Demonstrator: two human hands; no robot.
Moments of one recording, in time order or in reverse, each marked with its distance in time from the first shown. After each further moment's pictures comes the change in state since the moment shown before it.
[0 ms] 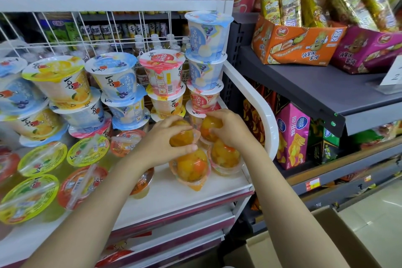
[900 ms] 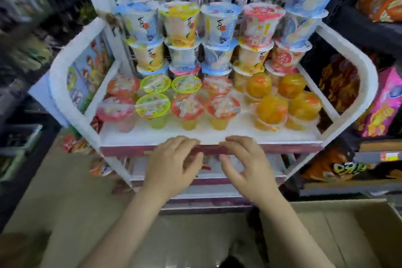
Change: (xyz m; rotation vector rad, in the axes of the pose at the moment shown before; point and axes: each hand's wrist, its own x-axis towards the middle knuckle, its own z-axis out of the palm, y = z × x) left_hand -0.272 -0.036 0.023 0.279 0.576 -0.034; right_hand -0.203 -0.094 0.149 0.078 0.202 -0.472
